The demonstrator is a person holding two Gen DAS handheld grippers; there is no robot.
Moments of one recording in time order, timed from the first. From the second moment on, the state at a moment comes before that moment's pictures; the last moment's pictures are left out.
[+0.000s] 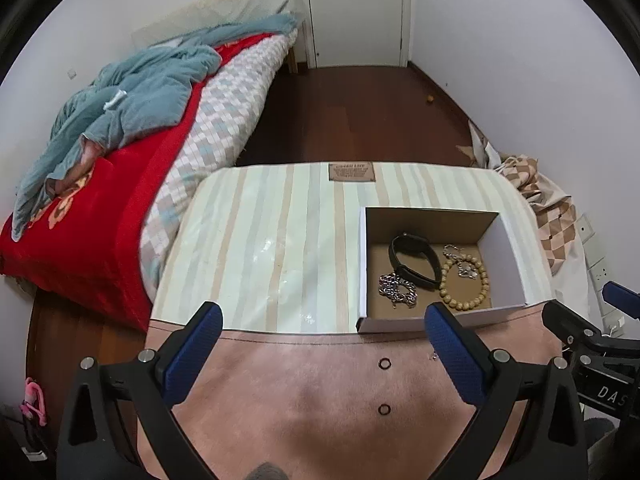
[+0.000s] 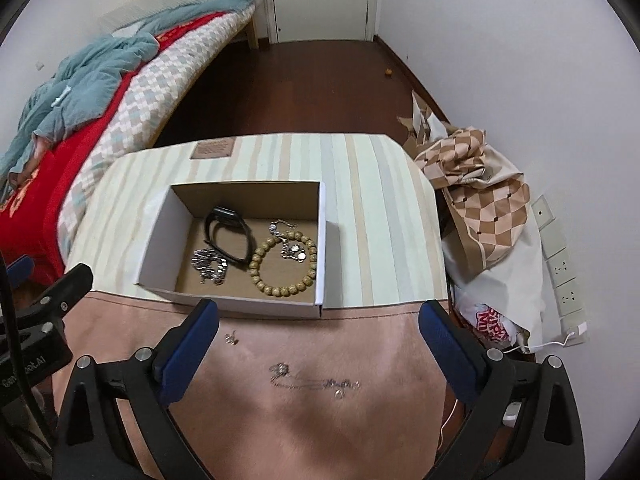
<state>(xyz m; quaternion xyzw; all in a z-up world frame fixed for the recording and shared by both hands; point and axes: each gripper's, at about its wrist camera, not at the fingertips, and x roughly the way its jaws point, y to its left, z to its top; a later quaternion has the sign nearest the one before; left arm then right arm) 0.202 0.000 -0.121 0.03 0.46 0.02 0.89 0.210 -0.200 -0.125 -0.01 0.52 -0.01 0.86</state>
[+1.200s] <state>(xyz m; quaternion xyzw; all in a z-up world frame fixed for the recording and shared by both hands) 0.128 0.005 -0.150 0.05 0.46 0.07 0.88 0.115 -0.274 -0.143 0.11 0.50 -0.06 0.86</state>
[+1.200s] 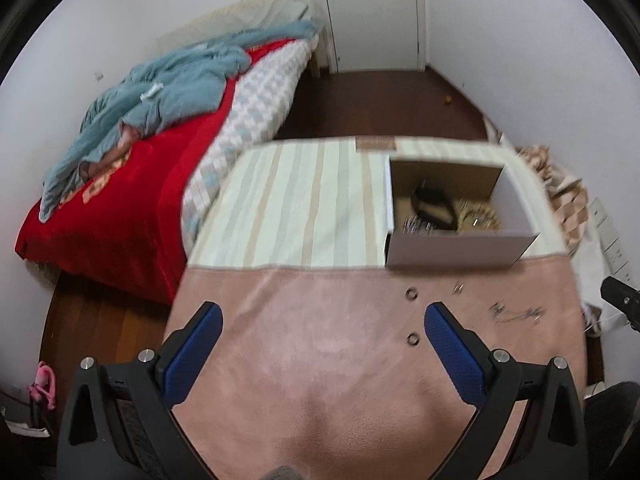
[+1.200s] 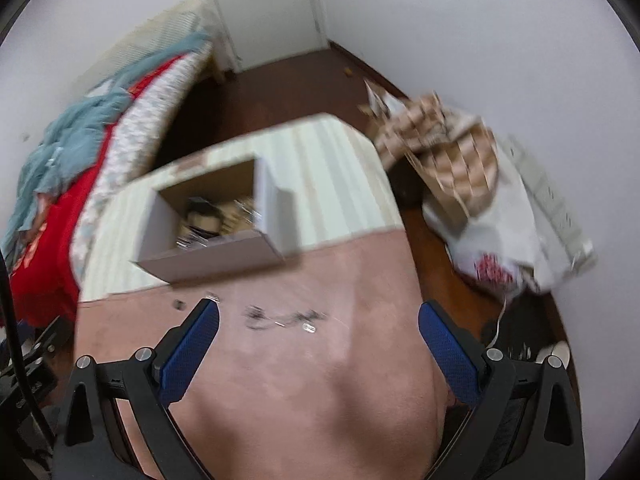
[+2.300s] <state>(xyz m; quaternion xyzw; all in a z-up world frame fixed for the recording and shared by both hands) 0.162 -0.016 -0.245 0.04 0.54 0.01 0.84 0.151 -0.221 -0.234 0.06 0.50 0.03 0.86</state>
